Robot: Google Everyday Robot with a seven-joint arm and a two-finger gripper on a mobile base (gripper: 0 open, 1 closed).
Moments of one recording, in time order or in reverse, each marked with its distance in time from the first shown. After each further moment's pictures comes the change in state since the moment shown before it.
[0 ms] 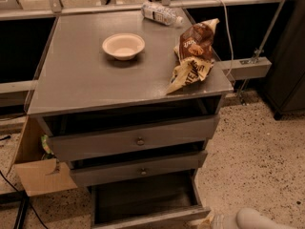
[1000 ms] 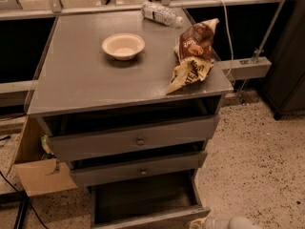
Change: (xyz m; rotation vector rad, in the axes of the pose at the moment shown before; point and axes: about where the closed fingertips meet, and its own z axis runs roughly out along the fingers) arm -0.016 -0.001 0.032 0.102 -0.045 -0.291
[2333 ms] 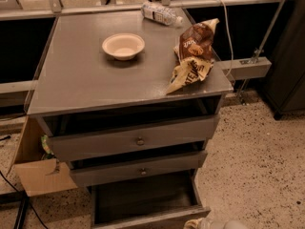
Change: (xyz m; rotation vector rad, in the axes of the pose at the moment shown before) arm 0.008 0.001 0.041 0.062 -0.059 -0.089
